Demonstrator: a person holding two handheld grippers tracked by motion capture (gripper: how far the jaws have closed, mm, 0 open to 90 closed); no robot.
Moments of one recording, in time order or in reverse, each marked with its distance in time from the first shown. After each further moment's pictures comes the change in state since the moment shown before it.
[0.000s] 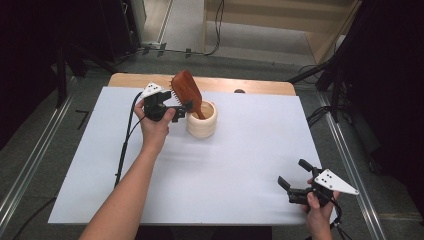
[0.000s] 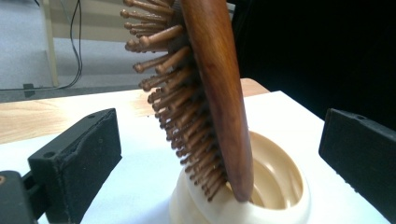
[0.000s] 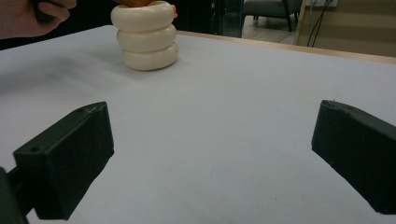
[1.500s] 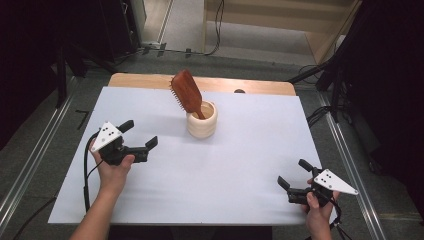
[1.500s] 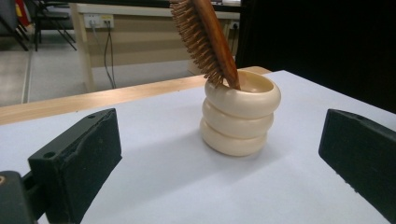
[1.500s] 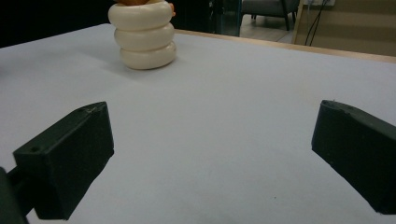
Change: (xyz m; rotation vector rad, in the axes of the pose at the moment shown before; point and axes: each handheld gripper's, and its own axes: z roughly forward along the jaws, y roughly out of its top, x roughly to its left) left arm -0.004 -0.060 -0.141 -0.084 0.074 0.164; right arm 0.001 0.000 0.001 0.005 -0.009 0.002
